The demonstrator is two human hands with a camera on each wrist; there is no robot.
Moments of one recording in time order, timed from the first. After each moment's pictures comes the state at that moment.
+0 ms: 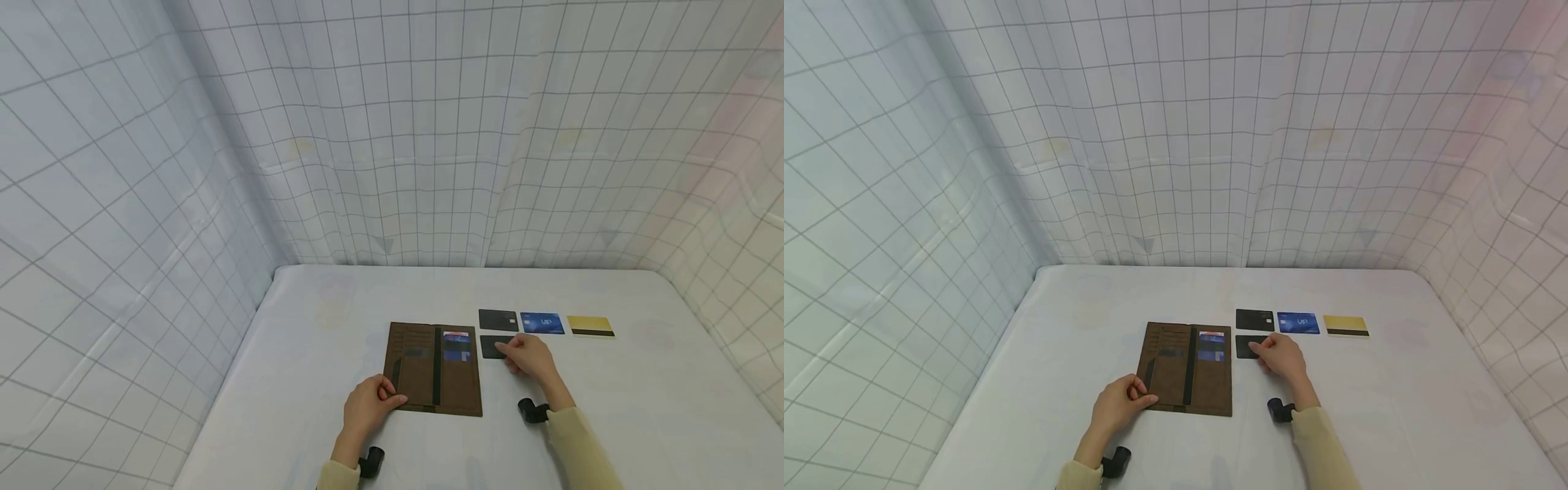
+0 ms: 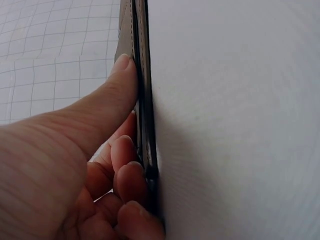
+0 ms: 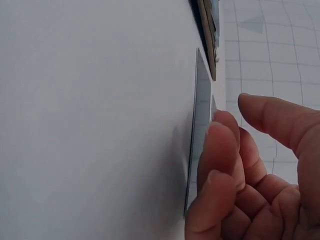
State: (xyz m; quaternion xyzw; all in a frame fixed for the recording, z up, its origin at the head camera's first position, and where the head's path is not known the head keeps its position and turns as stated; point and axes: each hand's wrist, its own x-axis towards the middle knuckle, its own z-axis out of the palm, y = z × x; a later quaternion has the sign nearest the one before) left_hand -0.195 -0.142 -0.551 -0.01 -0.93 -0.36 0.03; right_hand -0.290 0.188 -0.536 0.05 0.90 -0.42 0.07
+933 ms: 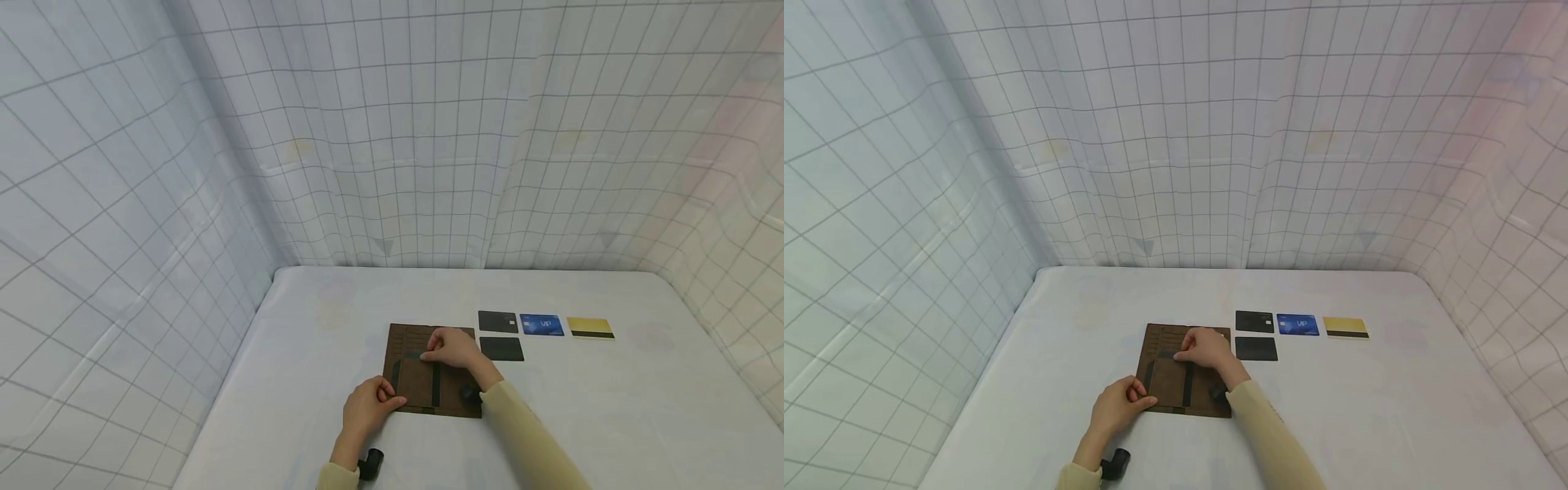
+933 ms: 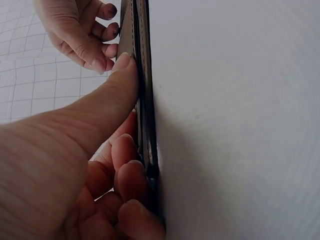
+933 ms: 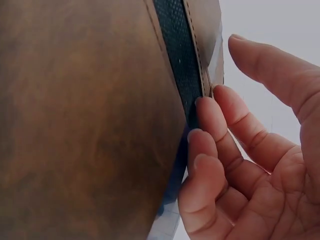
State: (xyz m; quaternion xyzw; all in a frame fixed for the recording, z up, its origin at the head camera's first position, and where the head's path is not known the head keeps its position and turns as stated) left_hand -0.196 -0.143 -0.550 -0.01 -0.93 -0.36 0.02; right_hand -0.312 0.068 -0.523 -0.21 0.91 -0.34 0.10
